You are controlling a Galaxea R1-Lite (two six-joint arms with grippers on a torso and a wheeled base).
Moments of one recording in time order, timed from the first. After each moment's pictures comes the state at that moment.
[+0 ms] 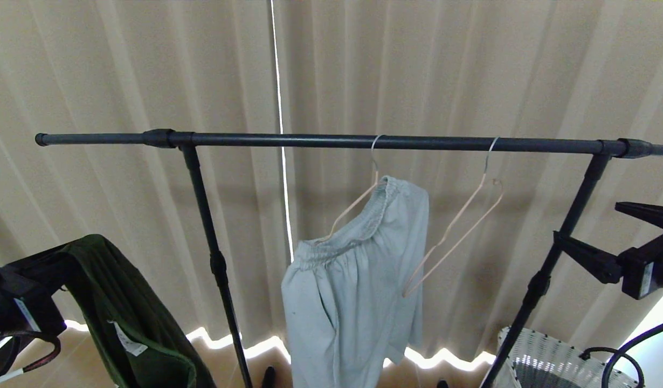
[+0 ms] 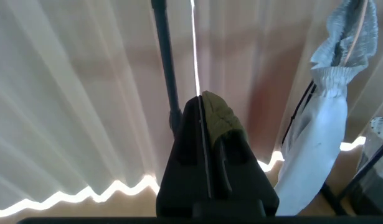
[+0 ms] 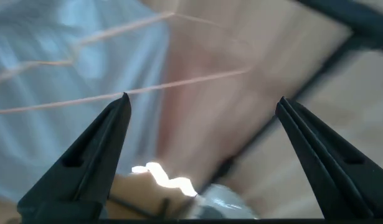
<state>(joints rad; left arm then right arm) -0.10 0.99 -0.38 -0.51 -0.14 0.11 0.10 1.15 -0.51 -0.43 0.06 -0.26</state>
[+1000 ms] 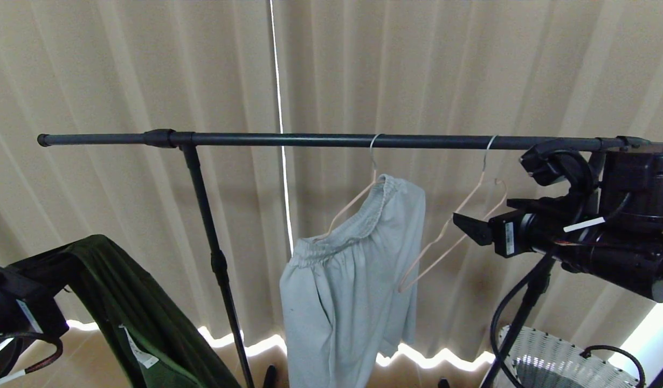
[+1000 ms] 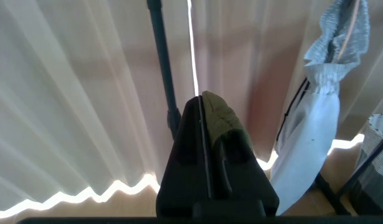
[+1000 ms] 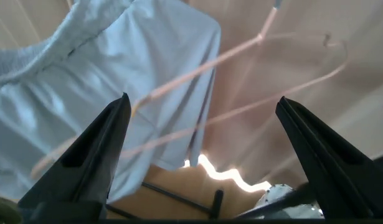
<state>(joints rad) -0.11 0.99 -0.38 -0.51 -0.14 0.11 0.42 1.54 -0.77 -0.42 -0.20 0.00</state>
